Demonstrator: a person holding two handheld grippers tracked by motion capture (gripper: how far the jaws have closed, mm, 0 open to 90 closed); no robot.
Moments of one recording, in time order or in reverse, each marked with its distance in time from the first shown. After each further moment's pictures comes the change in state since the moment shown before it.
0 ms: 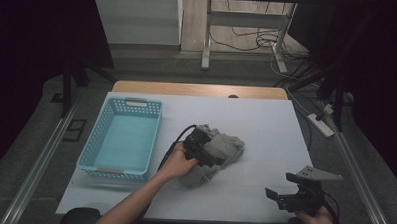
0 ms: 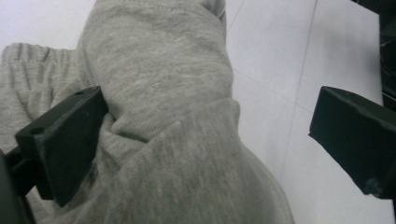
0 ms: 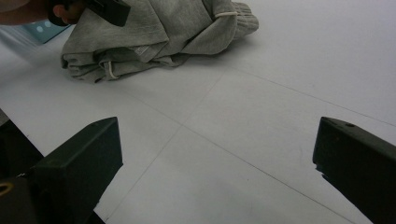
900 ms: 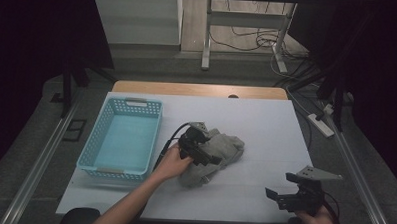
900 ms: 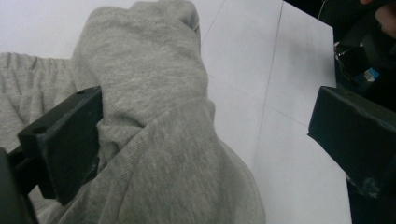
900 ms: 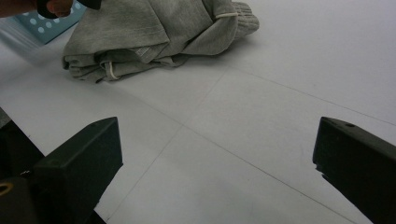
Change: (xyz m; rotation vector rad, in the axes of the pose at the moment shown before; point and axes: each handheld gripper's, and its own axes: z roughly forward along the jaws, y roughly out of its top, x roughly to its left) left arm 0.002 -0.002 -0.019 -0.049 -0.083 0.013; right arm -0.001 0.000 0.000 -0.001 0.005 0.003
